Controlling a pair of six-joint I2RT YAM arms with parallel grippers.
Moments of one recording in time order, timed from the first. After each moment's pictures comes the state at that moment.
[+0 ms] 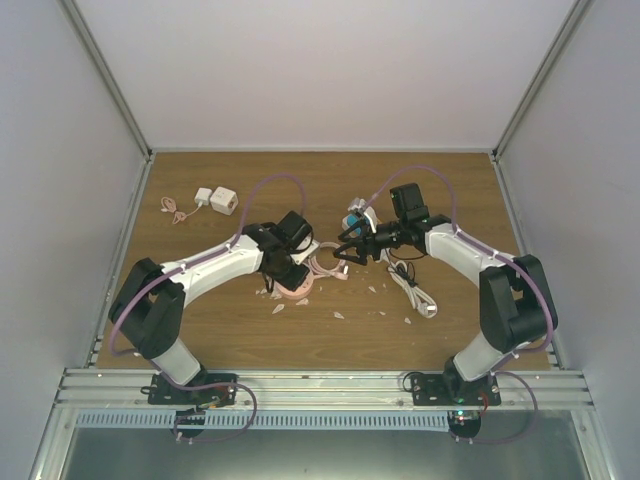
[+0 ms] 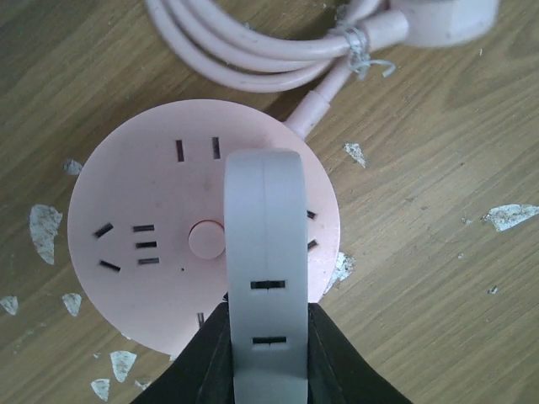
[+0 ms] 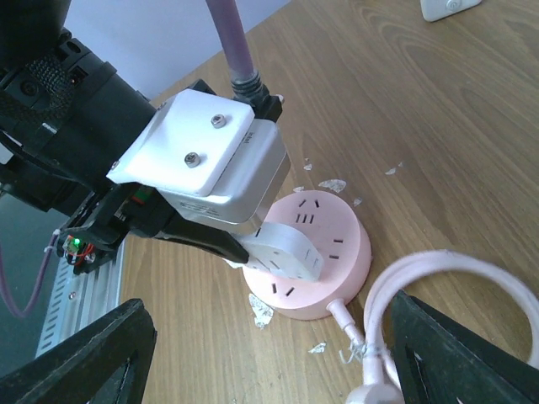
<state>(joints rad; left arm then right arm) -0.69 1.62 1.13 -0.80 0.08 -0.07 0.35 1.62 1.03 -0.29 -1.03 -0.28</state>
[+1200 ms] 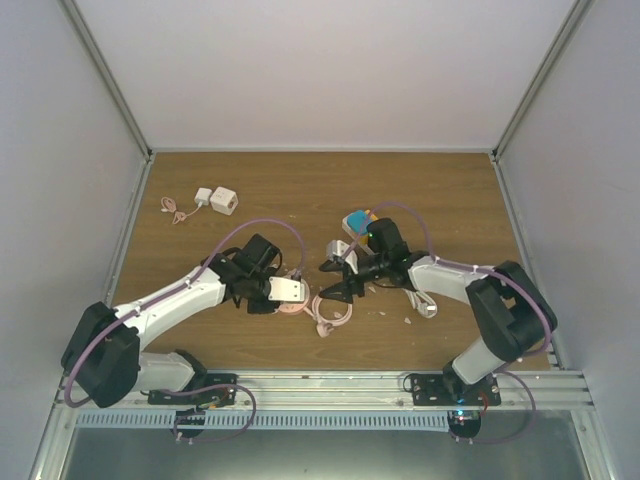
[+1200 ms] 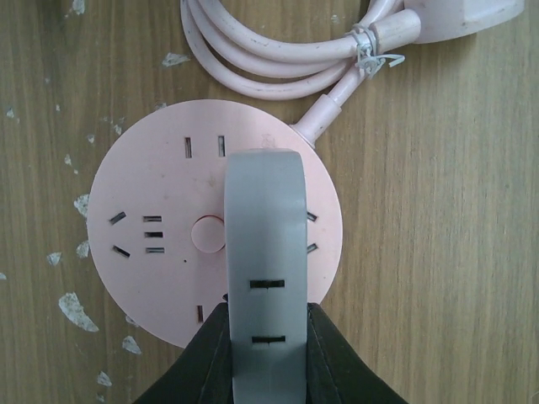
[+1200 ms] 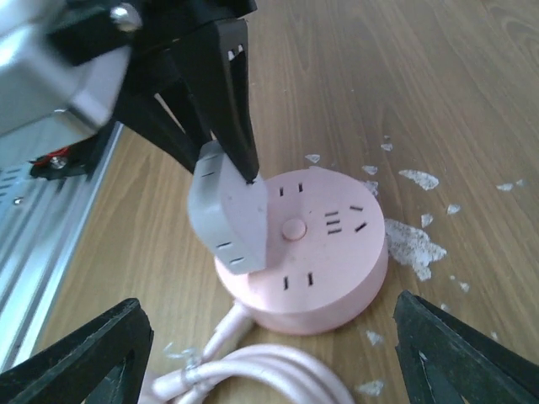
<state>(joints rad) -0.63 1.29 0.79 -0.69 0.18 0.88 0.55 1.57 0.74 0.04 -0.94 -0.46</state>
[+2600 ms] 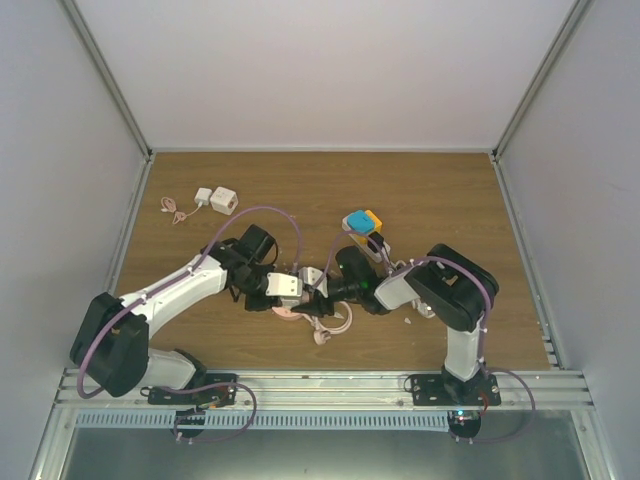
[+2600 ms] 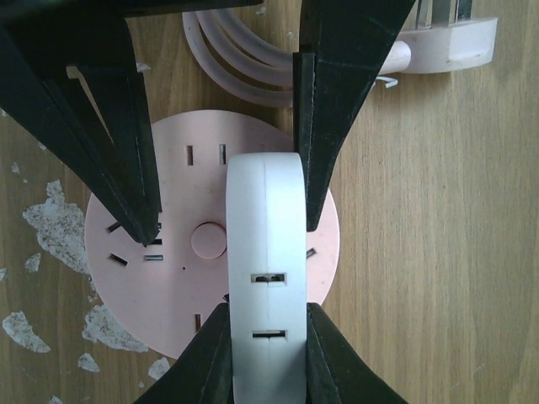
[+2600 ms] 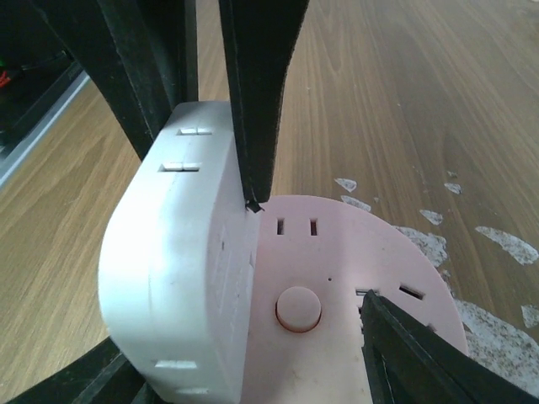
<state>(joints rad) -0.56 1.35 0.86 -0.79 0.34 0.97 0.78 1.91 0.68 0.69 -0.75 -0.40</state>
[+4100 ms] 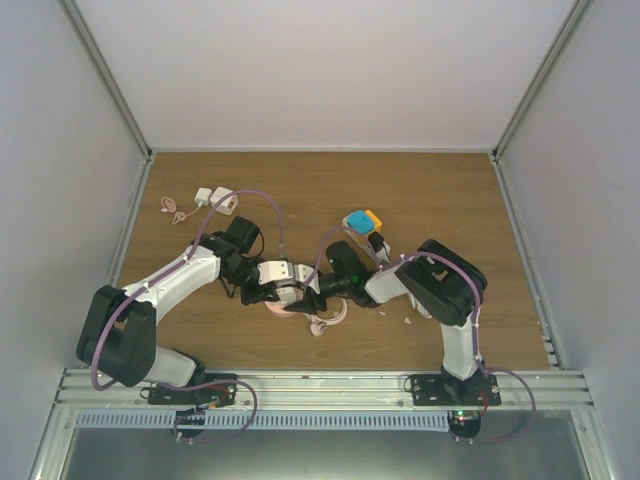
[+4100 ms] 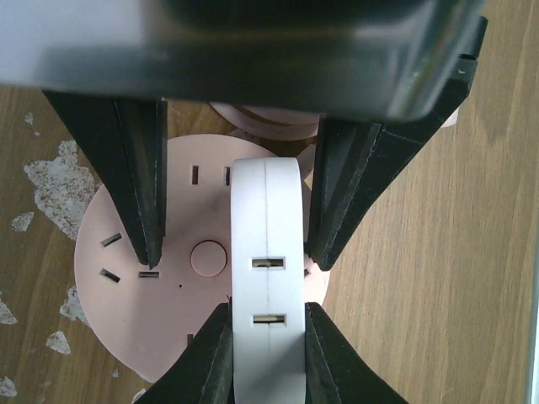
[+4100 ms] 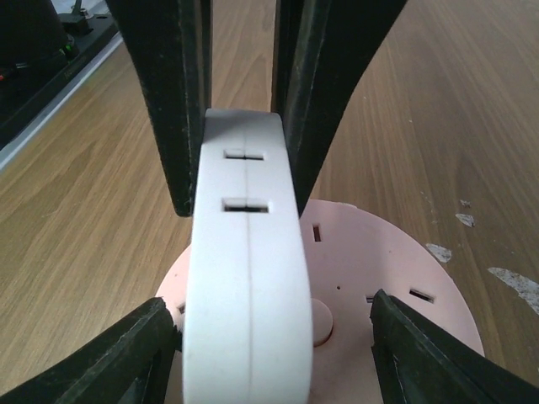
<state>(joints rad) -0.41 1.41 0.87 -0.81 0.50 0.89 0.79 1.98 0.79 0.63 -0.79 -0.44</state>
